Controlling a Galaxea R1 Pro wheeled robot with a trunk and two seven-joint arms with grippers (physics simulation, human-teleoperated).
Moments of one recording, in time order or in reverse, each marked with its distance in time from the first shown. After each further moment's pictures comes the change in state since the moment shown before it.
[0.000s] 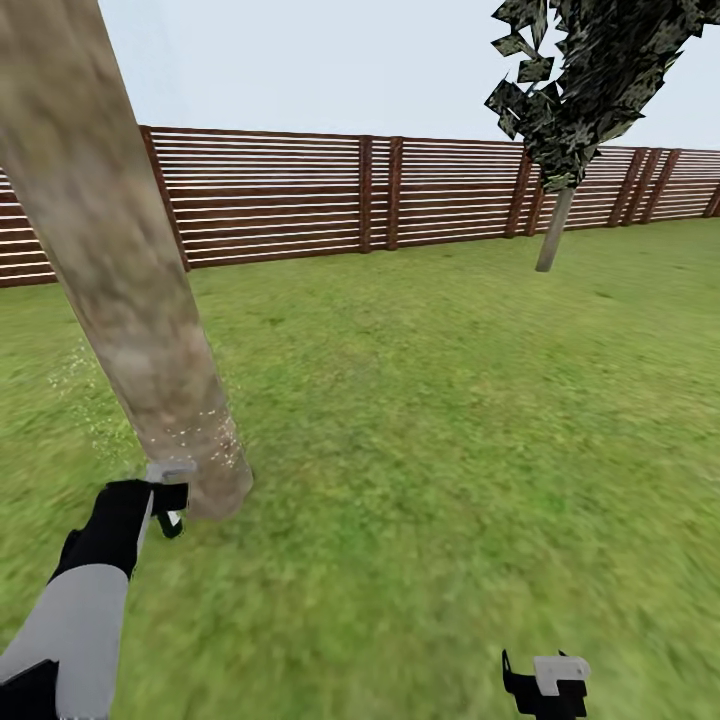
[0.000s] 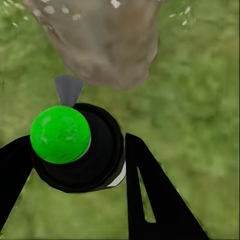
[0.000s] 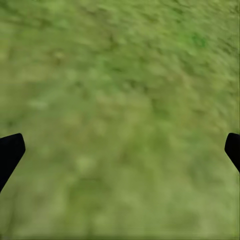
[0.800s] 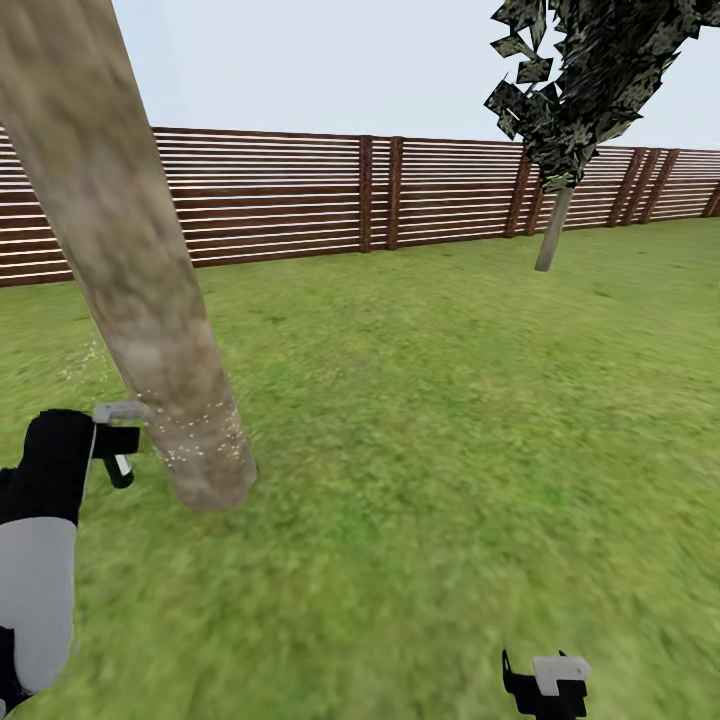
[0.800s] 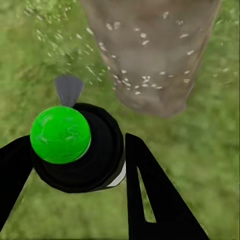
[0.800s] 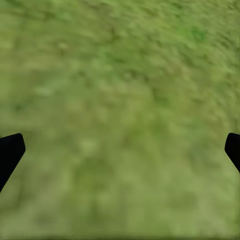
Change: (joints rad) left arm -0.124 0.156 -0.123 -0.214 -0.008 0.297 -0.123; right arm 0.000 0.000 0.000 0.000 0.000 0.000 -0.001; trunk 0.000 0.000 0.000
